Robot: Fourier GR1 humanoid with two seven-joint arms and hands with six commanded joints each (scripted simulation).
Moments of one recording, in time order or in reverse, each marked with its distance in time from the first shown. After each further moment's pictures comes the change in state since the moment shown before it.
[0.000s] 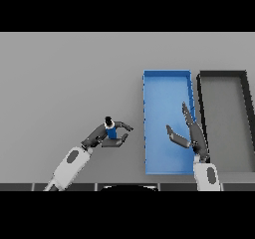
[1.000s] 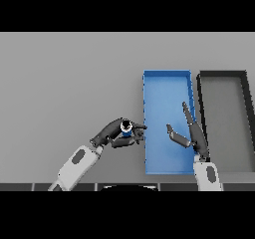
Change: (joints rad) left arm -0.051 -0.055 -0.049 -0.264 0.030 0.021 0.045; right arm -0.014 -0.019 0.005 0.030 0.053 -0.017 -0.013
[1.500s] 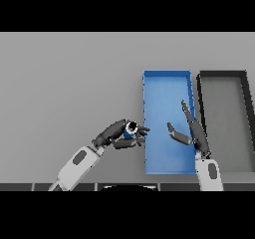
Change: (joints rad) left arm -0.006 0.000 -0.019 -0.021 -0.020 -0.002 0.063; right arm -0.037 -0.020 -0.012 0.038 -0.039 0.047 -0.017
